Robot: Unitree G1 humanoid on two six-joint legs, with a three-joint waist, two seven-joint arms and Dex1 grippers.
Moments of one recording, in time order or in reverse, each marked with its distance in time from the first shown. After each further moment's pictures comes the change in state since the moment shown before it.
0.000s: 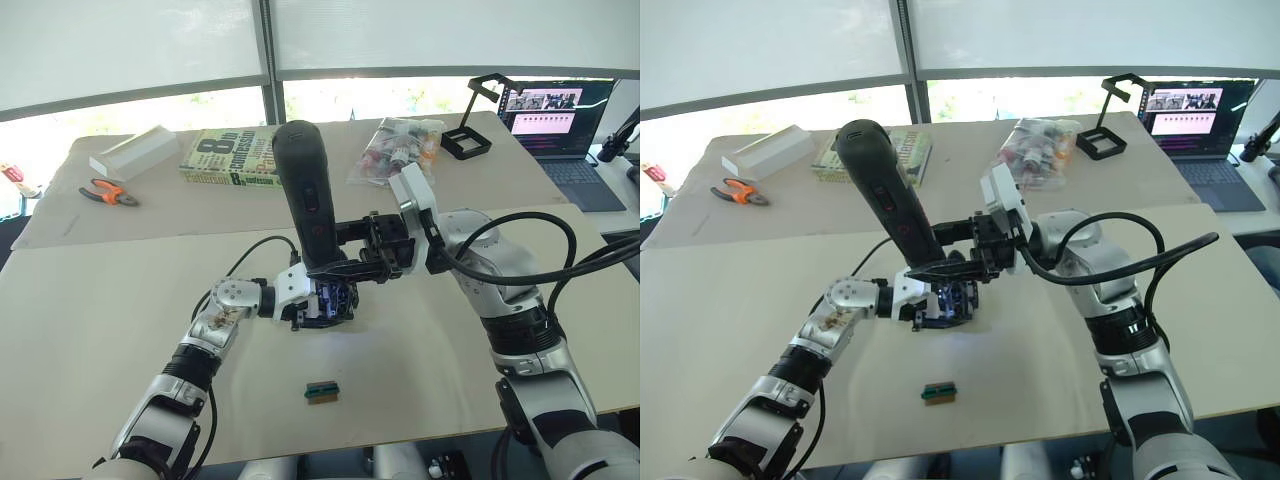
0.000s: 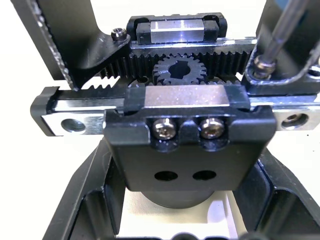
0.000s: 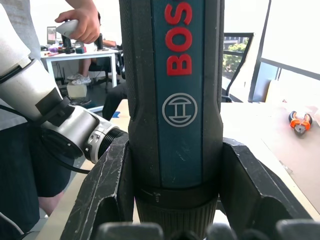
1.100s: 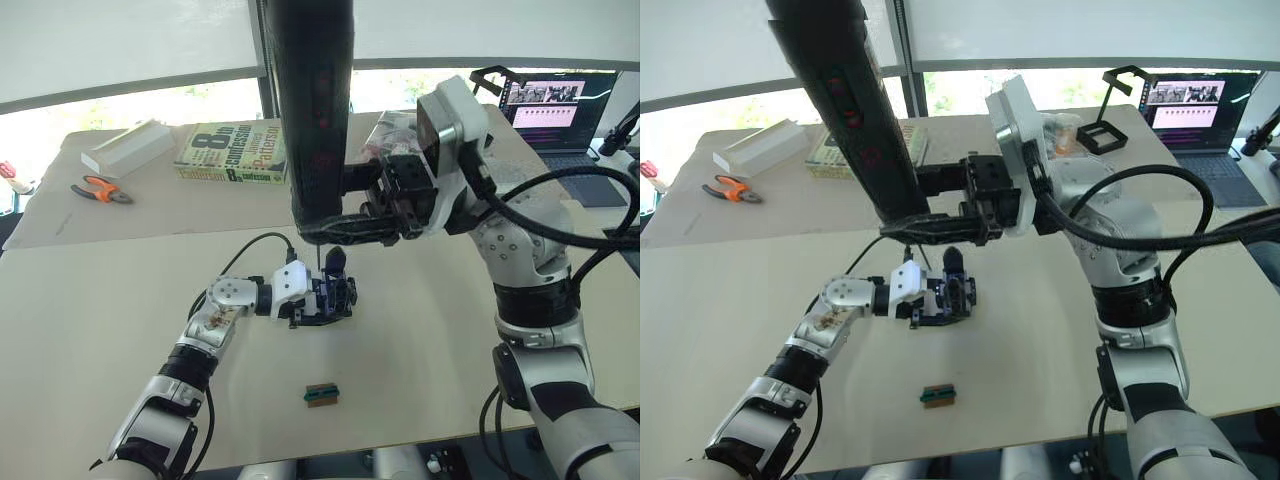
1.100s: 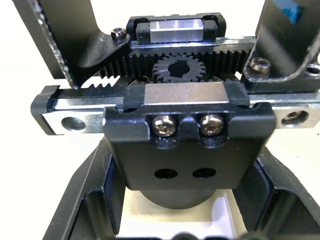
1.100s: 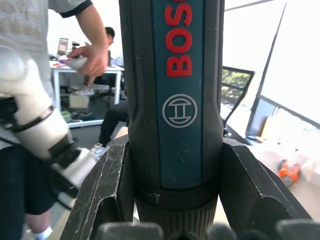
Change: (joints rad) left arm 0.008 0.012 0.012 -0.022 -0.007 -0.007 -0.001; right arm -0.149 0.007 -0.107 -0.116 0.136 0.142 -0.044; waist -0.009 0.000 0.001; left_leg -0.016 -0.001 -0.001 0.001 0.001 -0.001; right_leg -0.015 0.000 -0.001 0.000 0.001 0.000
